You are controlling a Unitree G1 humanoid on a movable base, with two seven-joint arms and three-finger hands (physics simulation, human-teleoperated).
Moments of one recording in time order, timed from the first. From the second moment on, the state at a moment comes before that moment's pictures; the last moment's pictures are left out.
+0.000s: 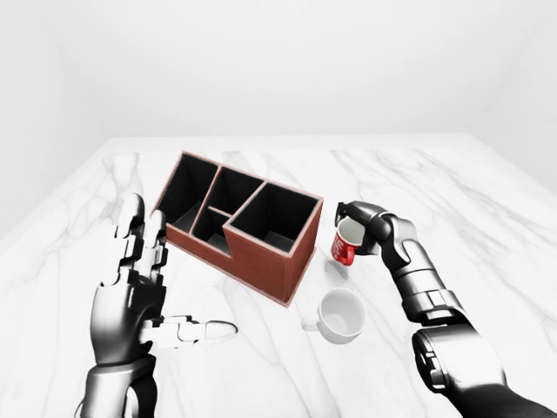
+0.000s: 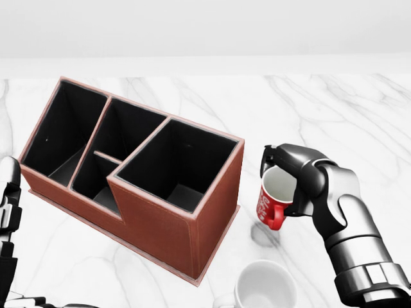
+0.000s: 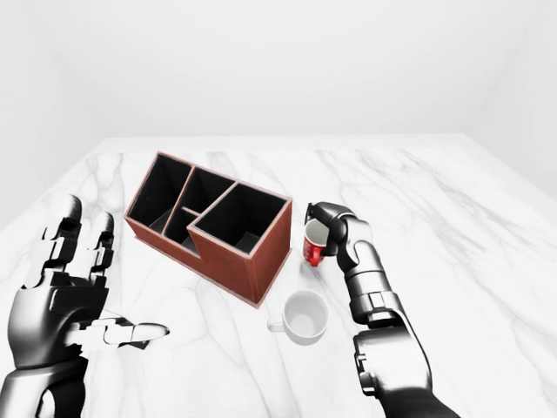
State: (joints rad) left arm 0.35 -0.07 0.19 -0.82 -0.11 0.09 -0.24; right arm -0.73 -0.26 0.00 0.70 -1.05 0.09 0.50
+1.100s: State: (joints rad) left arm 0.36 -0.07 0.19 -0.84 -0.12 0.09 -0.25; right arm -0.80 -0.23 0.05 1.06 -0.96 0.09 0.18
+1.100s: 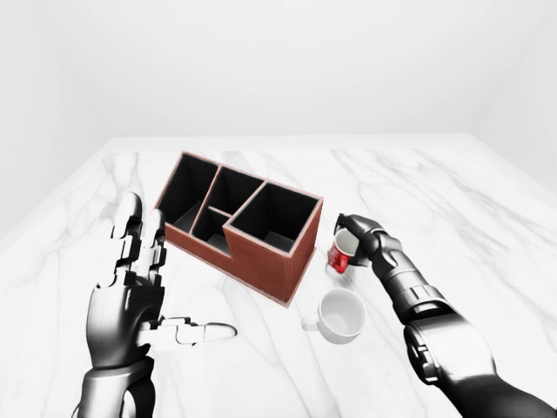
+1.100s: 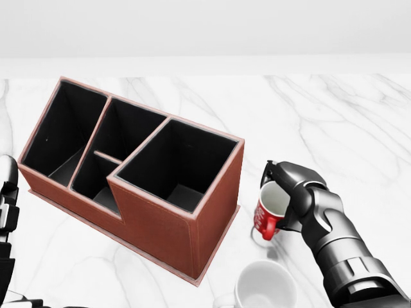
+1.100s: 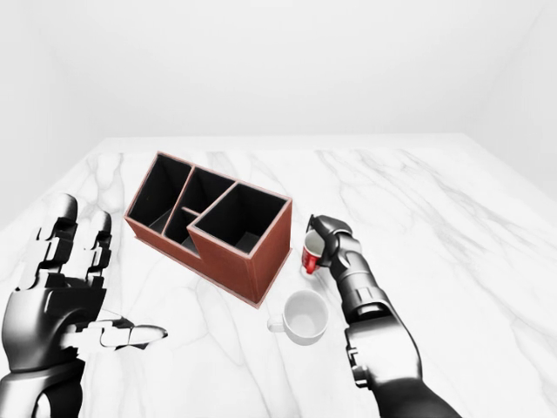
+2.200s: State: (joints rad) left arm 0.37 -0.08 0.21 -0.87 -0.13 0.09 -0.27; right arm -0.82 -0.18 0.07 1.25 -0.93 0.09 -0.02
